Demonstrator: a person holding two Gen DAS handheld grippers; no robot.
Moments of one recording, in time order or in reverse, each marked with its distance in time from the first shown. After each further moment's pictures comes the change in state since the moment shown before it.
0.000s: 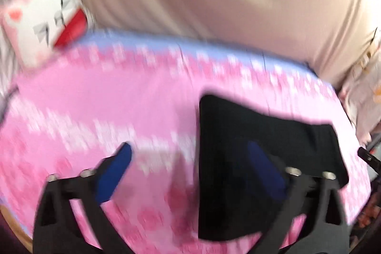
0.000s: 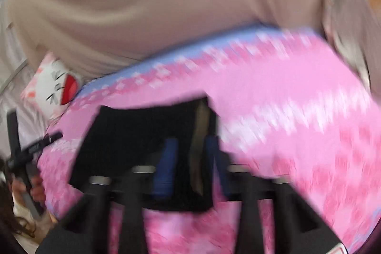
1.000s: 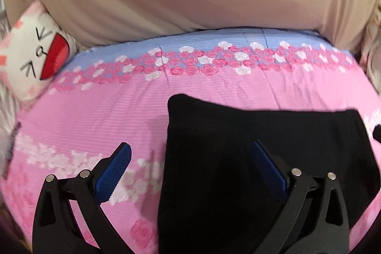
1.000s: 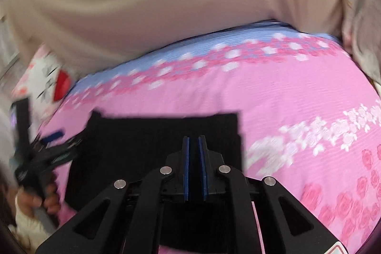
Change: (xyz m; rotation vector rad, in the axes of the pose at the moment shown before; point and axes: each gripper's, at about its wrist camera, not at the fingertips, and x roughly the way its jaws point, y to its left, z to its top) left arm 0.101 -0.069 0.008 0.215 0.083 0.127; right arm 0.064 0.006 -0.017 -0.022 0.113 -0.080
